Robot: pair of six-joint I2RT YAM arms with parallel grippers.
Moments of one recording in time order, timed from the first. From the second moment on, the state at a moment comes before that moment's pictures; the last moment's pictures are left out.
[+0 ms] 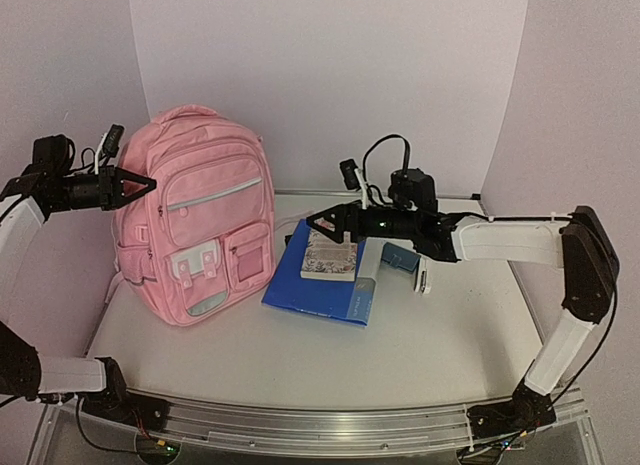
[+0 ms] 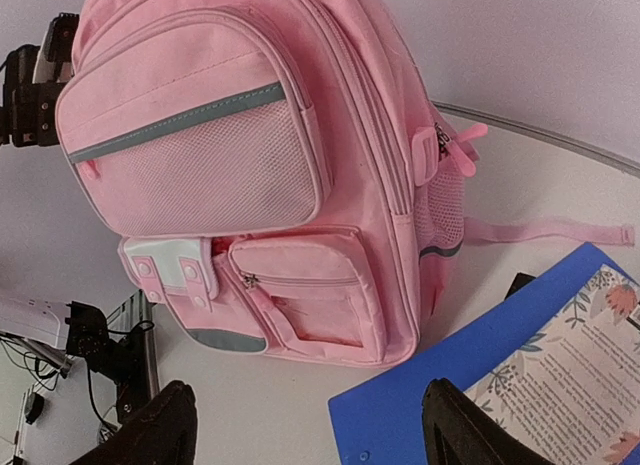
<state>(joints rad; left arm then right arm) 0.18 1.10 1.23 -0.74 1.17 -0.02 0.72 1.74 1.18 0.32 -0.48 0.36</state>
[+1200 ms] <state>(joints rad) 0.18 1.09 1.23 -0.81 1.15 0.03 0.82 2.37 1.77 0.36 -0.54 0.24</state>
